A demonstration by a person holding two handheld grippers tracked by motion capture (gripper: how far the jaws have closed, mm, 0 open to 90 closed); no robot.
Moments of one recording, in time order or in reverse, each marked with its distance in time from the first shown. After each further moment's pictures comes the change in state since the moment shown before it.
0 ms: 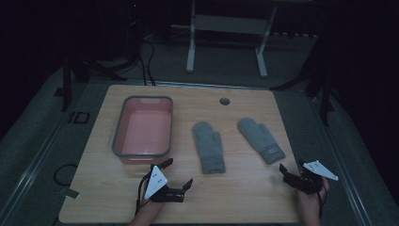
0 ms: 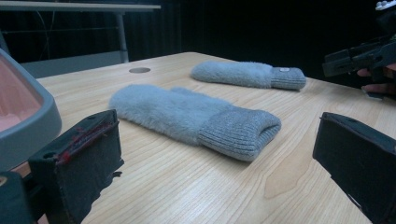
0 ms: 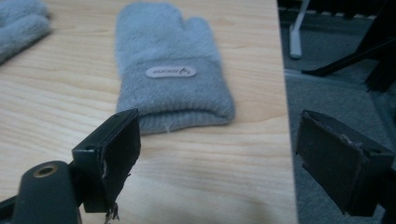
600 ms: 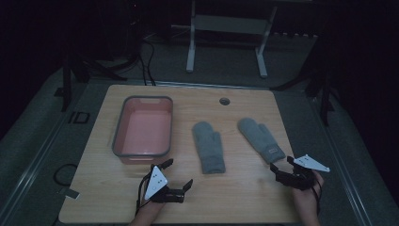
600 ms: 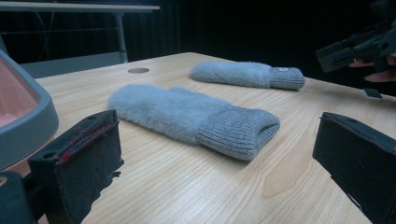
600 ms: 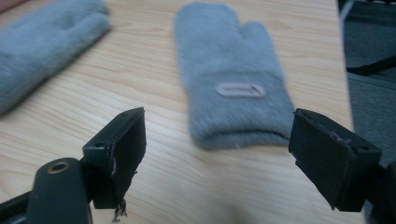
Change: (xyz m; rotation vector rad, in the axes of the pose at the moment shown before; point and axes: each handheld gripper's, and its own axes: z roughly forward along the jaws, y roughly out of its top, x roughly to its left) left arm -0.001 -0.002 0.000 -0.004 -0.004 0.004; right arm 0.030 0.028 0.001 0.066 0.121 -0.057
